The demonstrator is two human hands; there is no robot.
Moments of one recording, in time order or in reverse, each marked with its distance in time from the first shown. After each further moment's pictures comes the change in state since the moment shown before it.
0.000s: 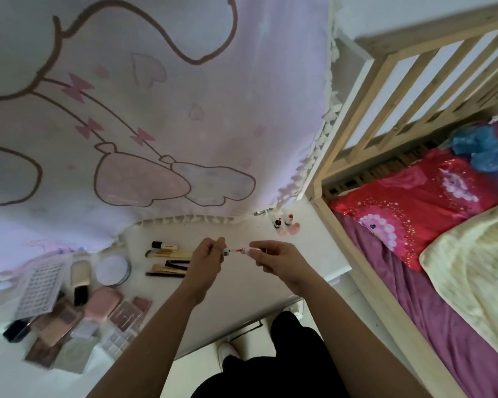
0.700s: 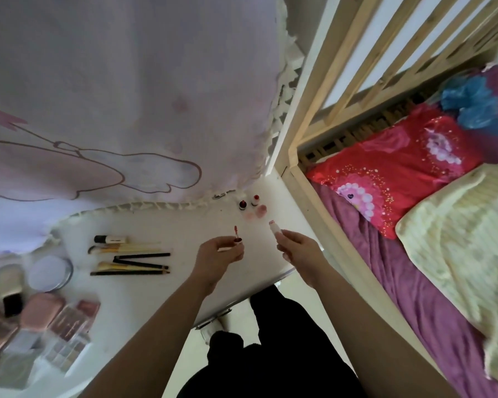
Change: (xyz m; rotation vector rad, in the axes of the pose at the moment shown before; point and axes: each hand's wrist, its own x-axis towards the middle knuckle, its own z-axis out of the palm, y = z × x) left_hand 0.048 -0.046 0.112 -0.104 -0.078 -0.256; right_hand 0.038 0.061 -0.132 0.186 0.336 0.179
